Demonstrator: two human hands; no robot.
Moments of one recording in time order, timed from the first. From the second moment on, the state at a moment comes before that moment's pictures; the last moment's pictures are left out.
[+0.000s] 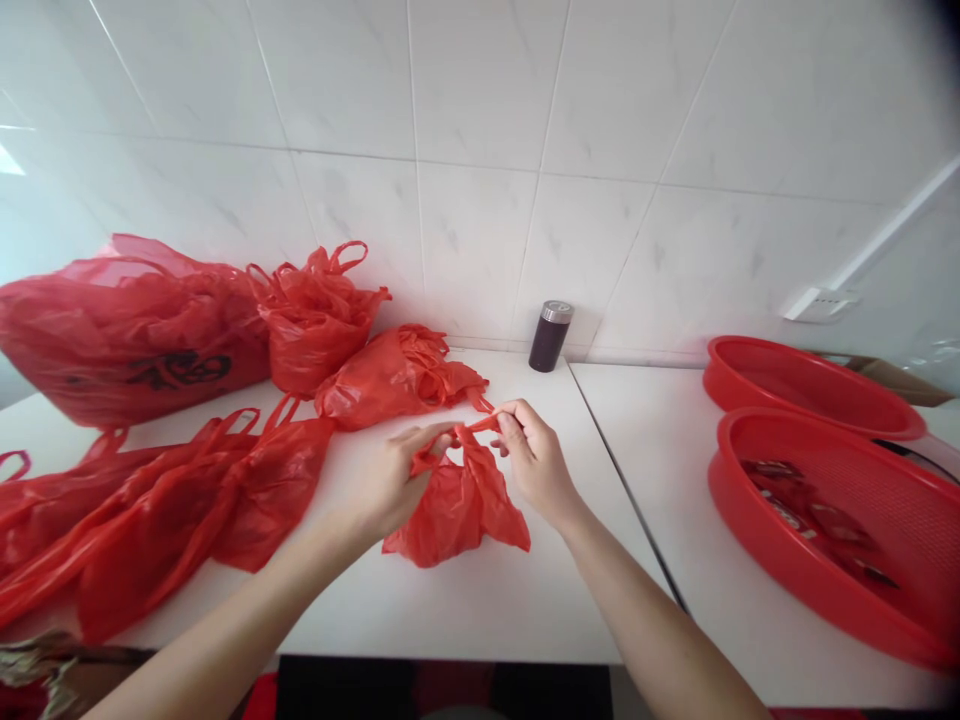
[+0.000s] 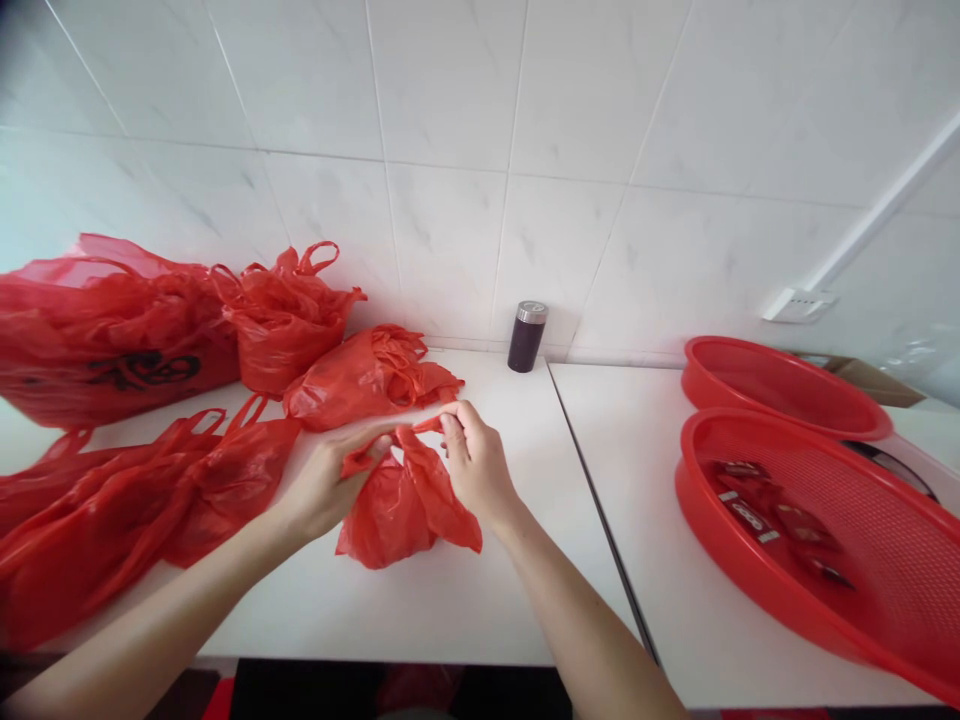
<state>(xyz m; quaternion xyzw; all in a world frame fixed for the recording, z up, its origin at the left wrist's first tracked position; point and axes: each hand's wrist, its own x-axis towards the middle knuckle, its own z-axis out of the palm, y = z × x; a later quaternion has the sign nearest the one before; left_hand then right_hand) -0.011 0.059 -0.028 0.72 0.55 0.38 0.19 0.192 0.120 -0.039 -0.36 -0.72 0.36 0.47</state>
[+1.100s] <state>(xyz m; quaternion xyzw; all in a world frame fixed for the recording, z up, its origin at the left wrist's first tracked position) 0.018 0.097 -0.102 0.75 0.65 0.07 0.02 0.193 0.127 -0.160 -0.53 -0.78 0.18 0.26</state>
